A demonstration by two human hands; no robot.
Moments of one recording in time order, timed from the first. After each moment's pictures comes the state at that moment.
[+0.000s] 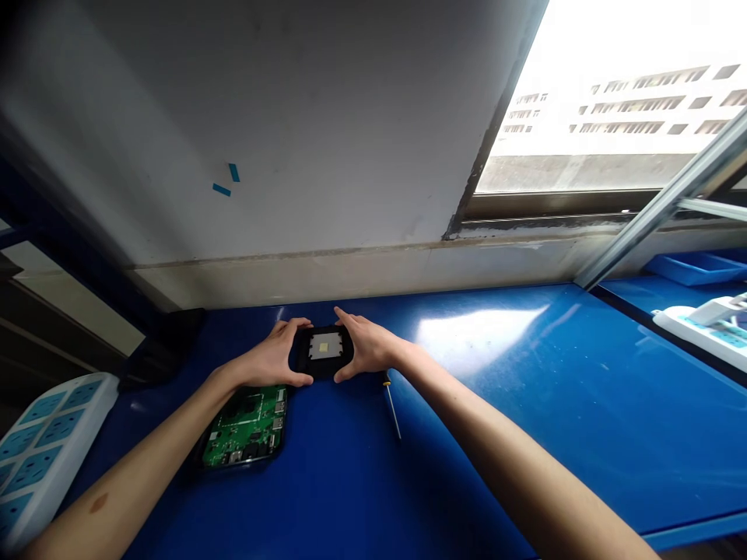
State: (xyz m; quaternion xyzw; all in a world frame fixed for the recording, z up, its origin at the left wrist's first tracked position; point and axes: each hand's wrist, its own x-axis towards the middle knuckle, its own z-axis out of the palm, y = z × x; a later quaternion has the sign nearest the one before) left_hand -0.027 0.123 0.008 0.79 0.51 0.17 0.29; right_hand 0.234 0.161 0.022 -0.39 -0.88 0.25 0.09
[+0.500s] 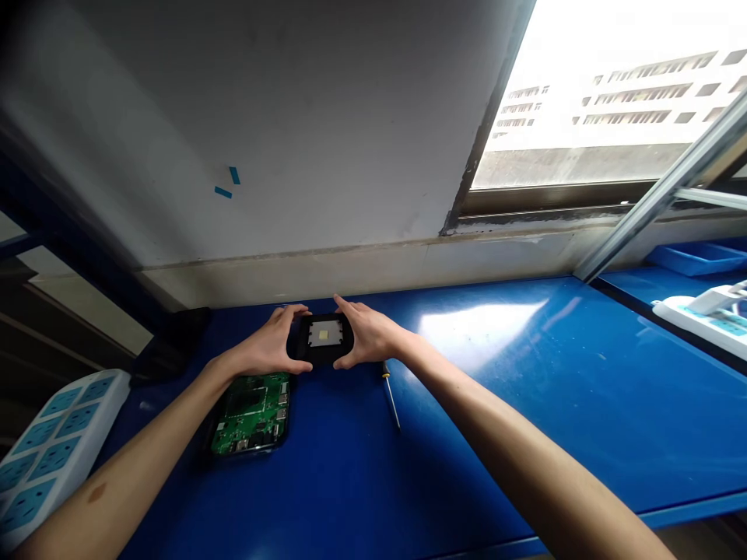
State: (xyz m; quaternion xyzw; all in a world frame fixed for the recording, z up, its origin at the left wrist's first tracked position) left_hand -0.023 0.118 0.039 0.80 0.51 0.17 0.25; right_hand 0.234 0.156 0.040 -0.38 -0.89 0.22 0.14
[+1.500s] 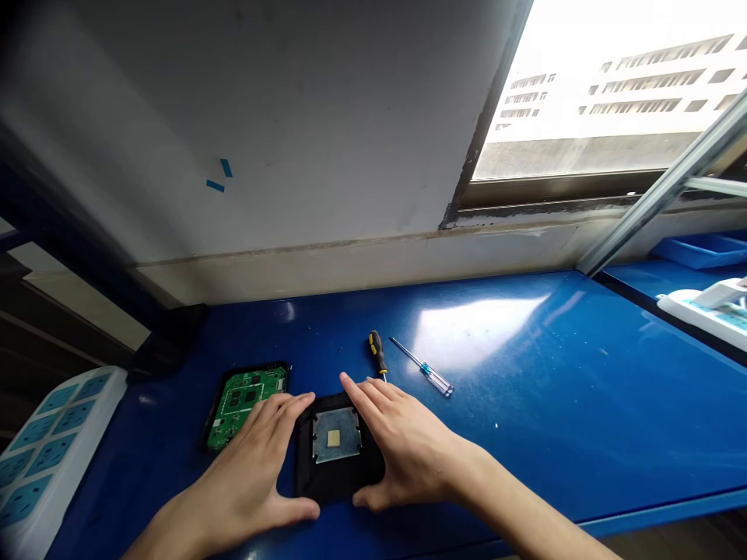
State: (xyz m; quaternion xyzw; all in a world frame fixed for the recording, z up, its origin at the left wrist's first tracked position) left_hand 0.011 -0.028 0.017 0.83 0.49 0.12 0.23; right_hand 0.278 0.018 0.022 -0.34 -0.91 0.24 0.07
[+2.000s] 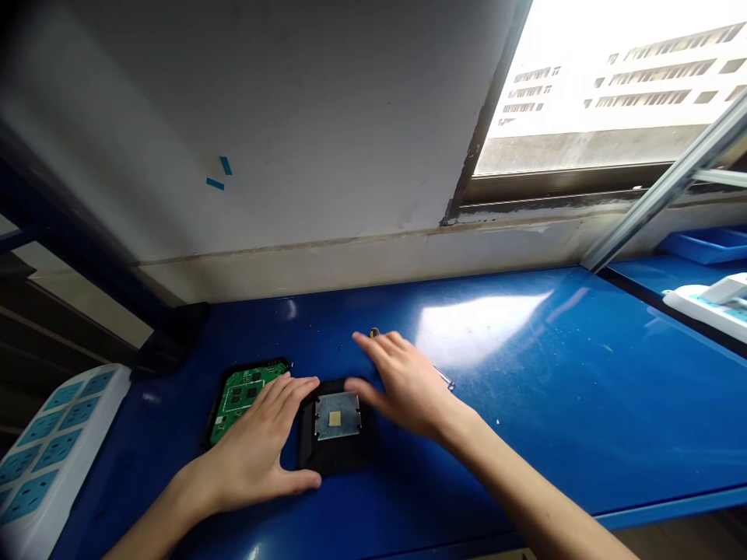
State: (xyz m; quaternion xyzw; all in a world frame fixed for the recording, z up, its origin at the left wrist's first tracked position) left_hand 0.005 -0.008 0.014 0.83 0.49 0.08 0.25; right_hand 0.274 0.056 0.036 -0.45 -0.87 0.11 0.16
